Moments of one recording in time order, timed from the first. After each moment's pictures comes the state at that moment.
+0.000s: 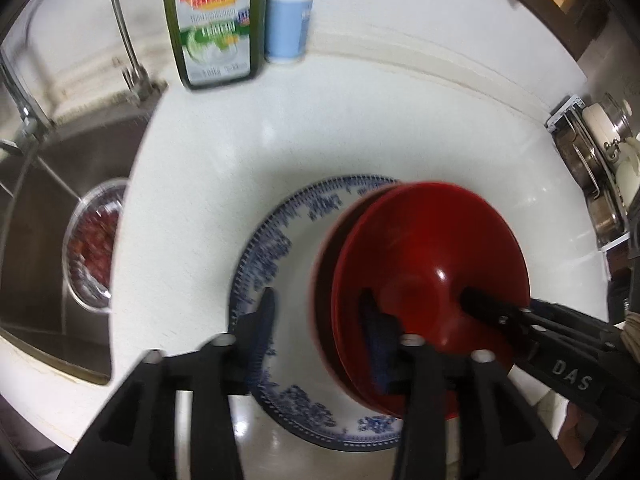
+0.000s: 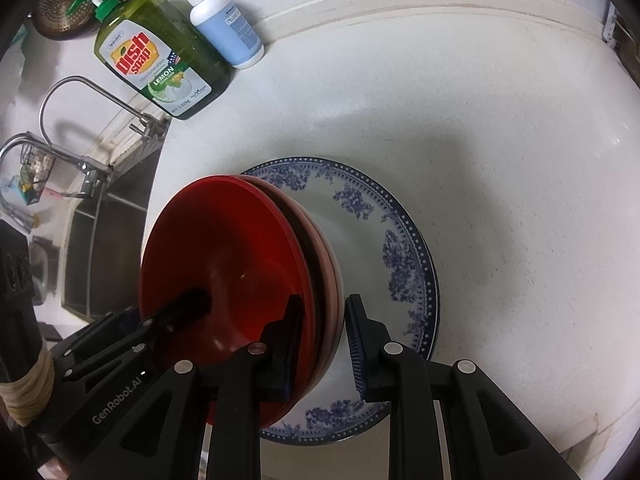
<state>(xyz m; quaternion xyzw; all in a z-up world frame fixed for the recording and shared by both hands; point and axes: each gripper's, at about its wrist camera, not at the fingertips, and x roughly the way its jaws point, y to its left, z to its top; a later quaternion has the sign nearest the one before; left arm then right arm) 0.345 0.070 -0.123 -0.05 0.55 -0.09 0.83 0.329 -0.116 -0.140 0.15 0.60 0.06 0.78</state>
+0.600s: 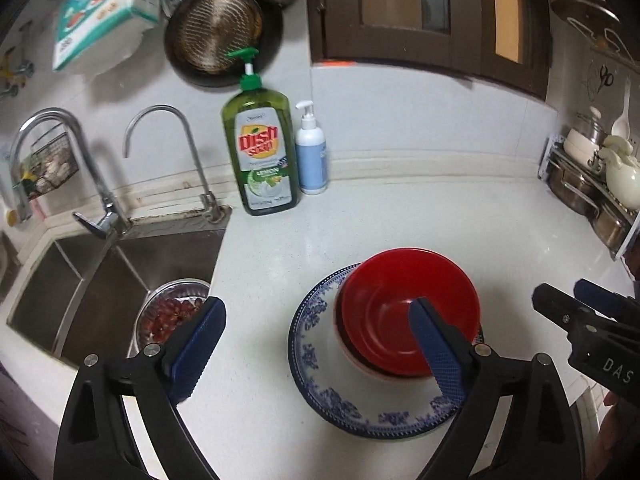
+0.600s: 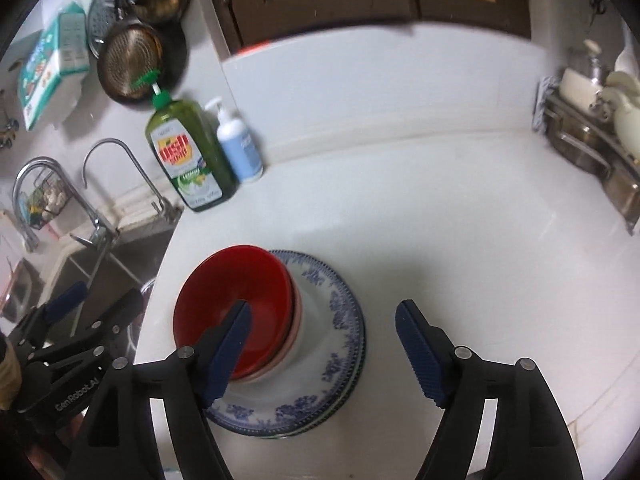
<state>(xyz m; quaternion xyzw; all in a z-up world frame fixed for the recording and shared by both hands) 0.245 0.071 -0.048 0.01 0.34 -0.02 0.94 0.232 -0.135 -0.054 0.09 0.39 -0.01 0.91</state>
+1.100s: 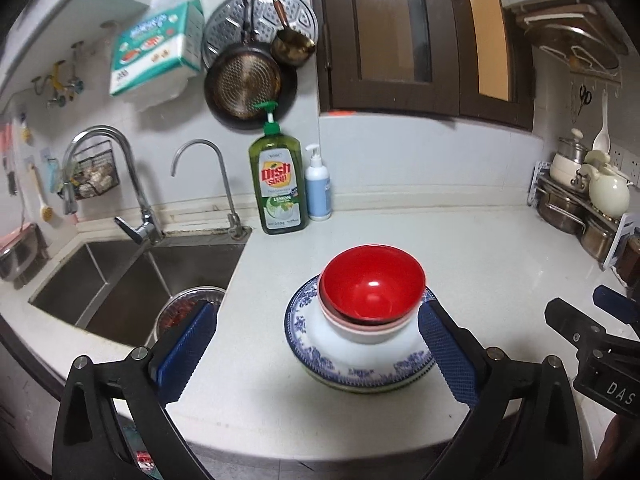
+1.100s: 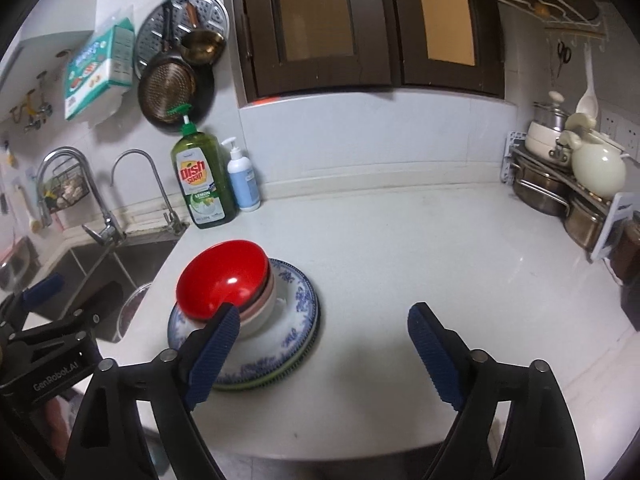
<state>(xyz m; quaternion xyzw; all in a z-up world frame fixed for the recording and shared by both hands) 0.126 0.045 -0.030 0.01 0.25 0.01 0.97 0.123 -0.156 -0.030 0.04 0.31 -0.01 0.95</state>
